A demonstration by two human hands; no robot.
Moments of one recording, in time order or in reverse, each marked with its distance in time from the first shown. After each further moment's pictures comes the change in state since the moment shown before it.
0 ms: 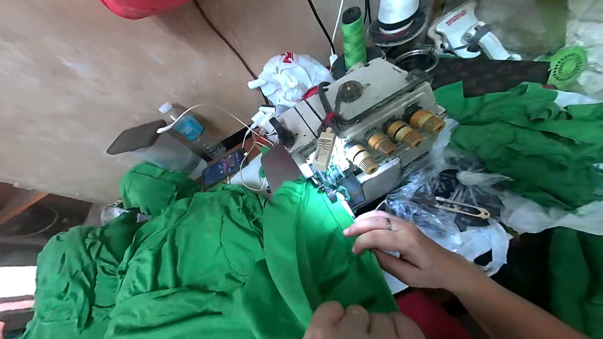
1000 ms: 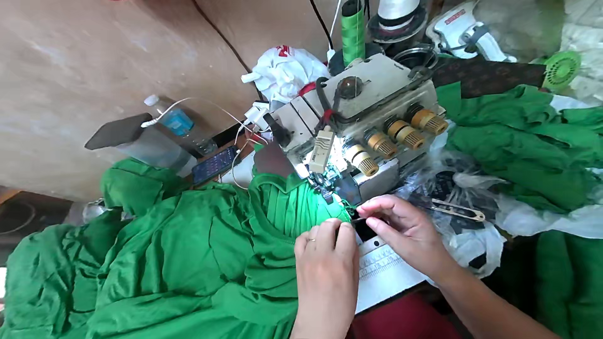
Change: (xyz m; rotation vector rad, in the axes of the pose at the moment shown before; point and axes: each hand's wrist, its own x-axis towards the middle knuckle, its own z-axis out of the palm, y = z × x) left_hand 0.029 -0.042 0.122 0.012 0.517 -0.375; right_hand 0.003 0.000 0.010 0.234 0.438 0.380
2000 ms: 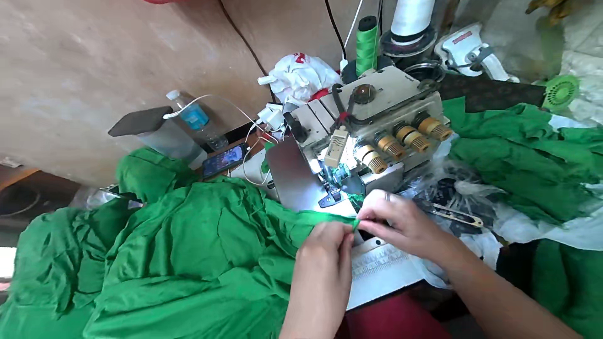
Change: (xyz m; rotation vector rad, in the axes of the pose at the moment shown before) left_hand -0.001 -0.007 -0.030 -0.384 -0.175 -0.180; right_hand 0.028 -0.006 -0.012 -0.460 -0.353 -0.290
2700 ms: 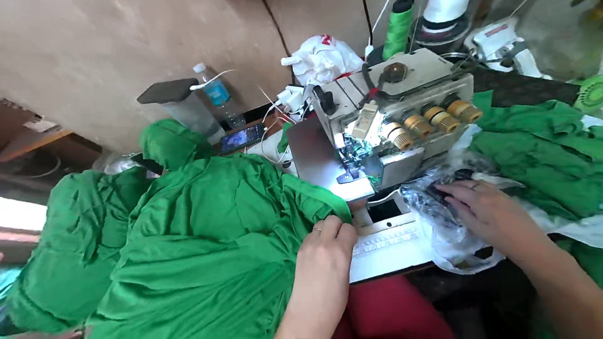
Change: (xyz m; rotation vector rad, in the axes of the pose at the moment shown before) left_hand -0.034 0.008 -0.021 0.264 -0.114 0.026; right_hand -0.074 0.022 -0.073 -0.569 -0.145 0.454
